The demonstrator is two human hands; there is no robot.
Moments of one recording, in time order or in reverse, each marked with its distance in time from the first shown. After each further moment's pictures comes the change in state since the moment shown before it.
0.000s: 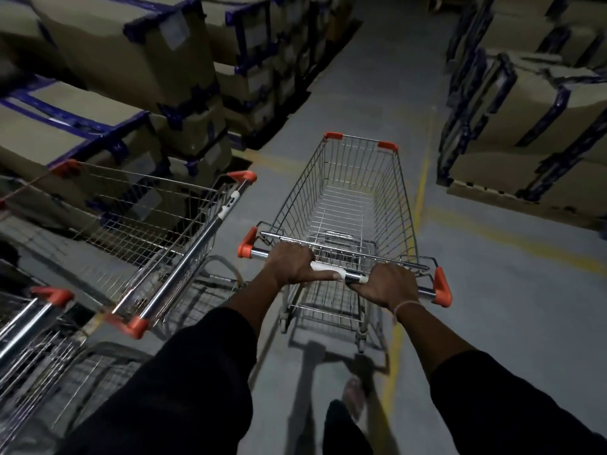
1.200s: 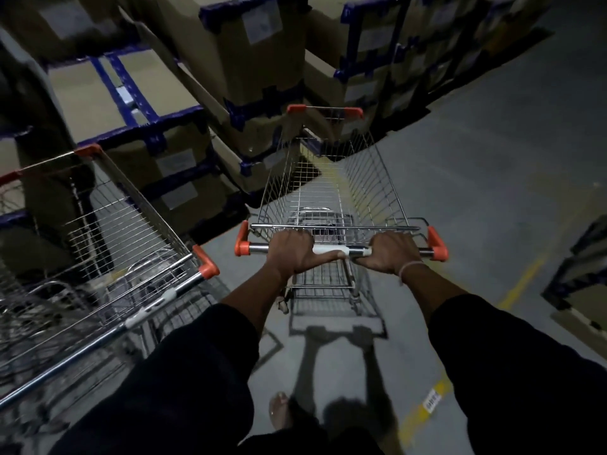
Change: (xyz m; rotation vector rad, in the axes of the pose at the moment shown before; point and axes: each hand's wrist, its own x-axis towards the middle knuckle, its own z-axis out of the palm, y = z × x) left_hand 0.354 -0.148 -0.028 -0.058 0.111 -0.642; right_hand 0.553 0.001 -0.101 -0.145 0.015 -0.676
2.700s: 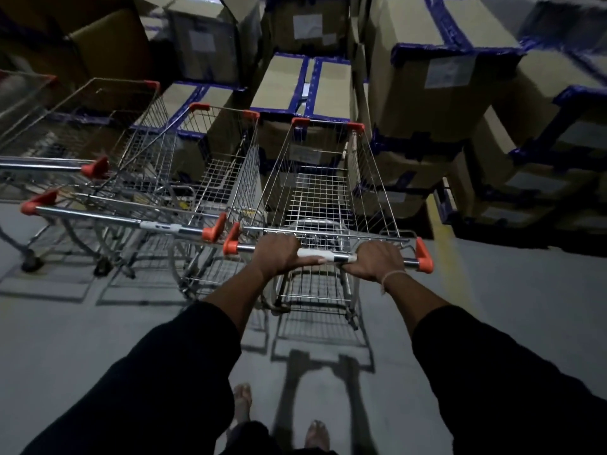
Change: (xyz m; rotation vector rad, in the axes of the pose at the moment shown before) left_hand -0.025 -0.030 0.026 0.028 -0.087 -0.688; right_hand 0.146 -0.052 -0.028 -0.175 0.095 -0.690
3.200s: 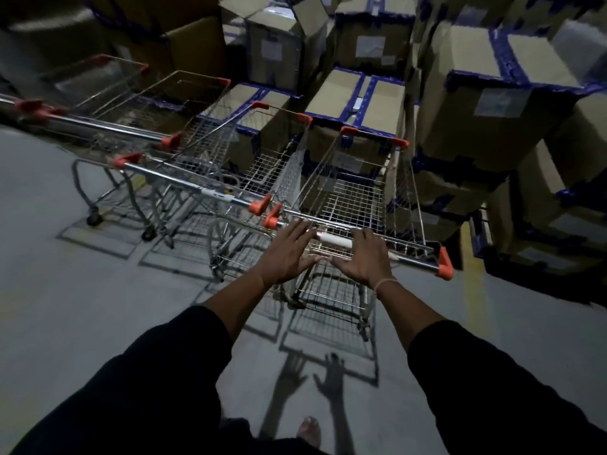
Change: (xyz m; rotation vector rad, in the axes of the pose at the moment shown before) left_hand -0.104 -0.009 0.007 -0.217 0.326 -0.003; right_hand -0.042 -0.075 -0.011 0.298 0.196 -0.139
